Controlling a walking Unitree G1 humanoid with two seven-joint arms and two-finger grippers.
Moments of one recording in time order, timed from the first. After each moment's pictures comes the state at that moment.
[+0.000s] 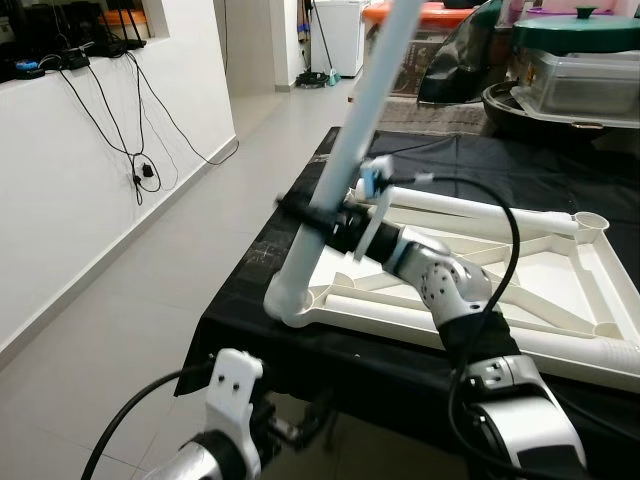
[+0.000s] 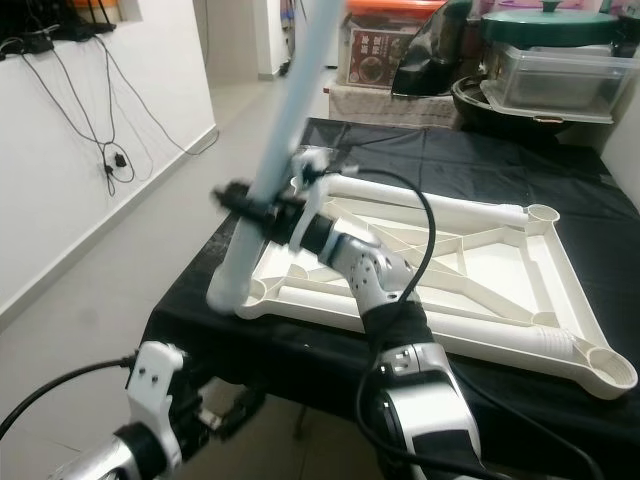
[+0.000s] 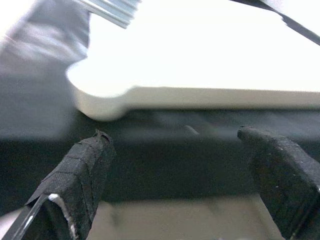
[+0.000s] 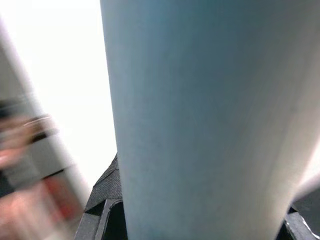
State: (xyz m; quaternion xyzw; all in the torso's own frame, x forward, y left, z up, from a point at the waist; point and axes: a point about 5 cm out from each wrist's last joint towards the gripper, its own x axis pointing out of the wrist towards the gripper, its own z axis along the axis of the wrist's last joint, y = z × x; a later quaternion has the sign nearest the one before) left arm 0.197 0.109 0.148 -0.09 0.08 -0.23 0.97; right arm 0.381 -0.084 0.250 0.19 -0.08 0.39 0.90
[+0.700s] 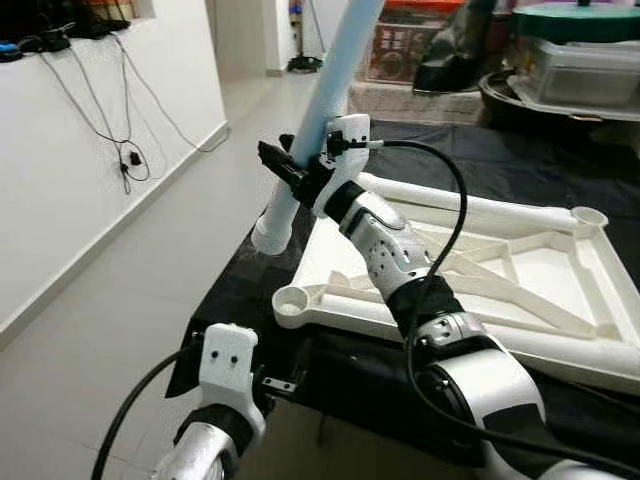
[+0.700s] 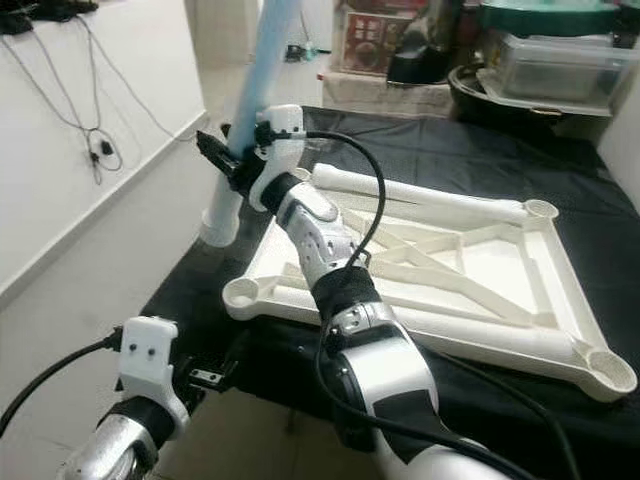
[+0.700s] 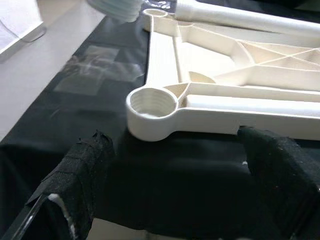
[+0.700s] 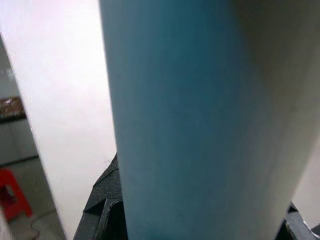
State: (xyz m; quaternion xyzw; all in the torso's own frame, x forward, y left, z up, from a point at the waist) left arm 0.190 0.098 0.161 -0.07 0.04 -0.13 0.99; right arm 0.393 -0.024 0.284 0.11 -0.14 0.42 0.89
